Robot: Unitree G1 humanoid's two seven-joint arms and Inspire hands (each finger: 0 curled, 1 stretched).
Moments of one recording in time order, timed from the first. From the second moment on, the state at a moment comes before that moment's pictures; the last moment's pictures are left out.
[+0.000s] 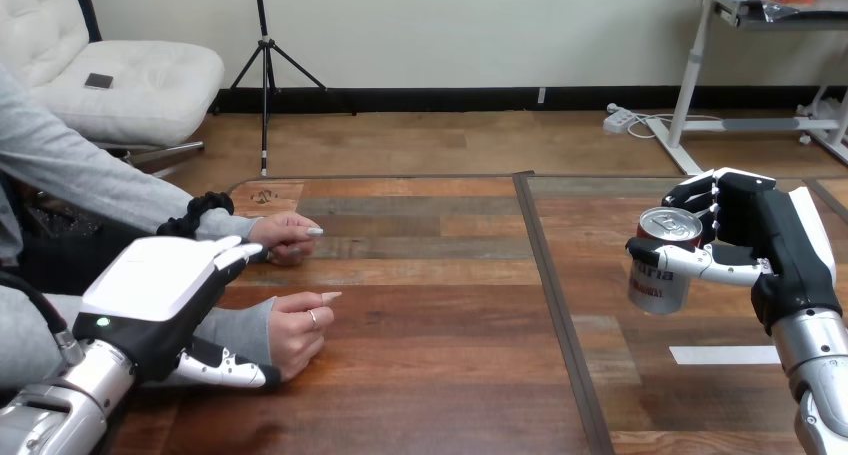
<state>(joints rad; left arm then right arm) -0.09 0.69 -0.11 0.31 0.87 -0.33 0.01 -0.44 -0.41 -0.20 1.07 -0.01 -0.76 0.15</state>
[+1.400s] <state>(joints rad) -0.22 0.72 -0.24 0.53 0.91 -0.28 0.04 -0.44 -0.41 -0.20 1.07 0.02 -0.76 0.18</state>
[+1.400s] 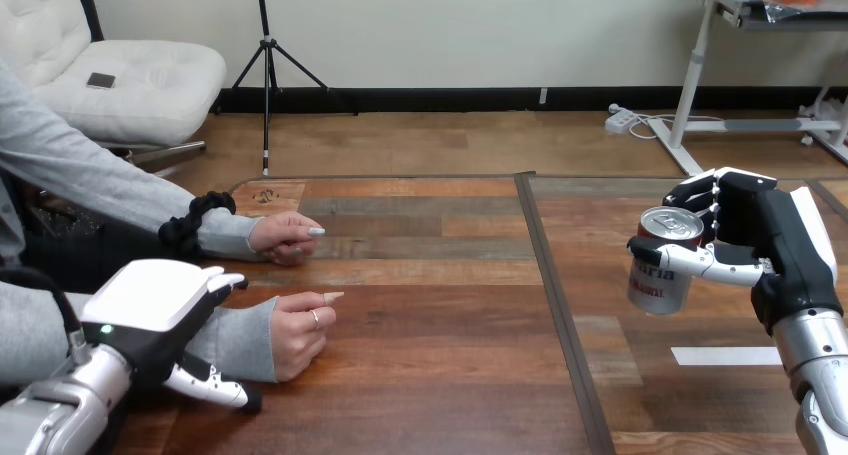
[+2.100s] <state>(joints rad) -0.29 0.74 -0.28 0.63 0.91 -0.27 0.08 -0.44 -0.41 -0.20 1.06 0.04 -0.76 0.18</state>
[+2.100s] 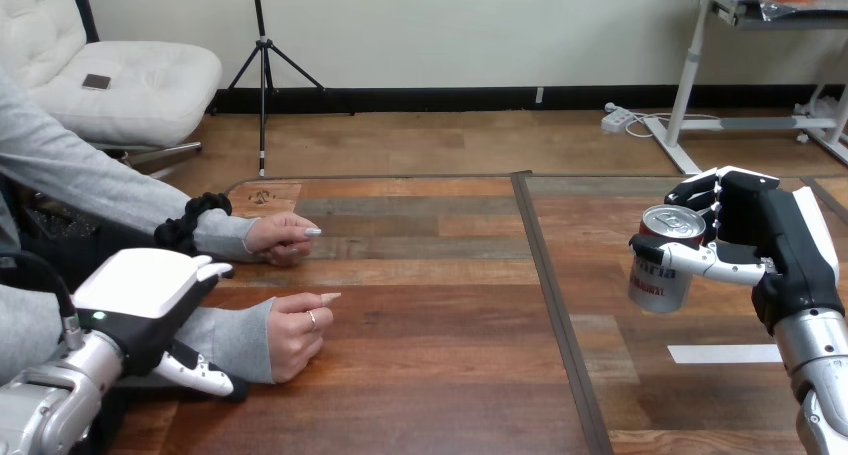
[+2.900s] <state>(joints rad) -0.32 0.74 -0.30 0.68 0.90 -0.27 0.11 -0.44 -0.41 -0.20 1.06 0.04 -0.76 0.18</state>
